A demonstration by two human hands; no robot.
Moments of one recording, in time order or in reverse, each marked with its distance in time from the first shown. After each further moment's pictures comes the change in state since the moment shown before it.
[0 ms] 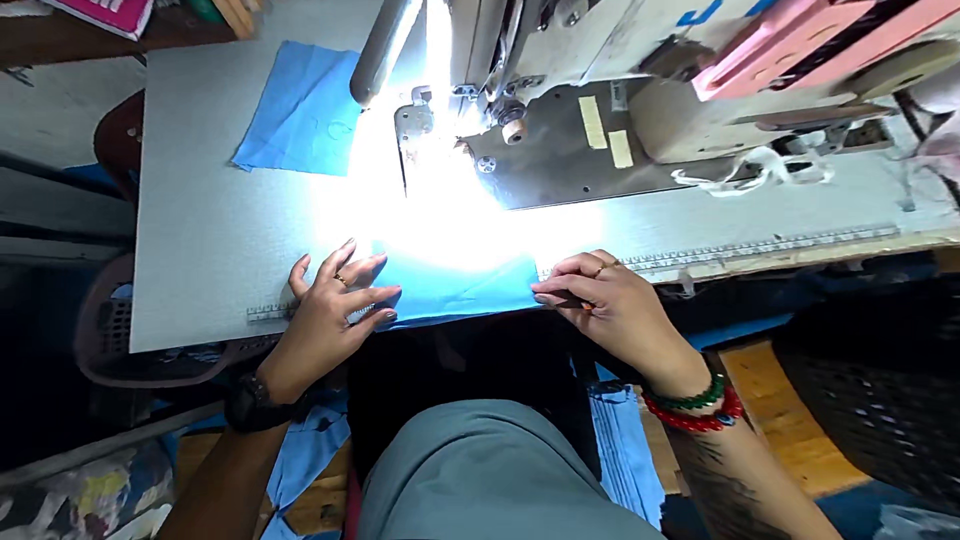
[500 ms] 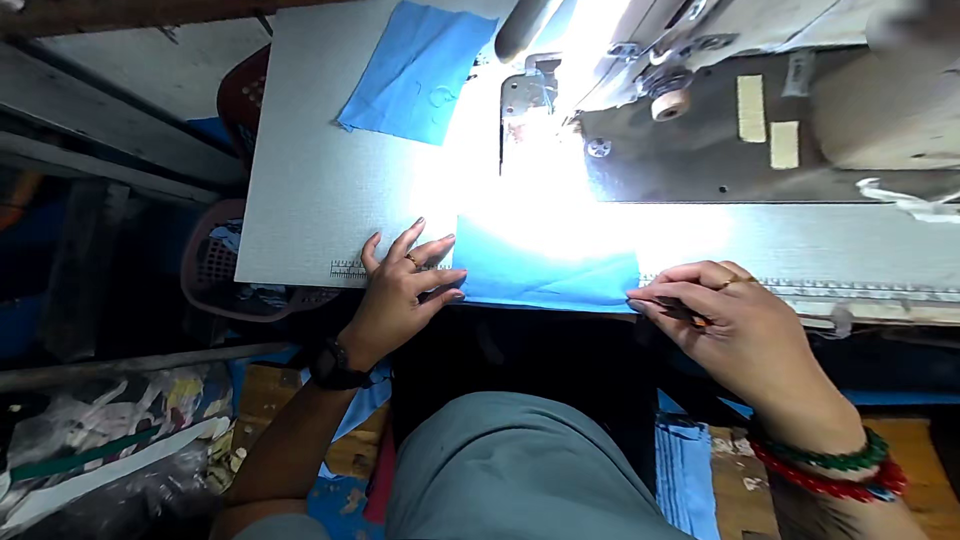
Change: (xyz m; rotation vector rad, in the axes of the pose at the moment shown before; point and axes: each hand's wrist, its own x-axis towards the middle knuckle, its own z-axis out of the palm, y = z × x) left_hand -0.021 0.009 0.005 0.028 0.115 -0.092; right_hand -0.001 -0.002 0.000 -0.012 -0.036 0.020
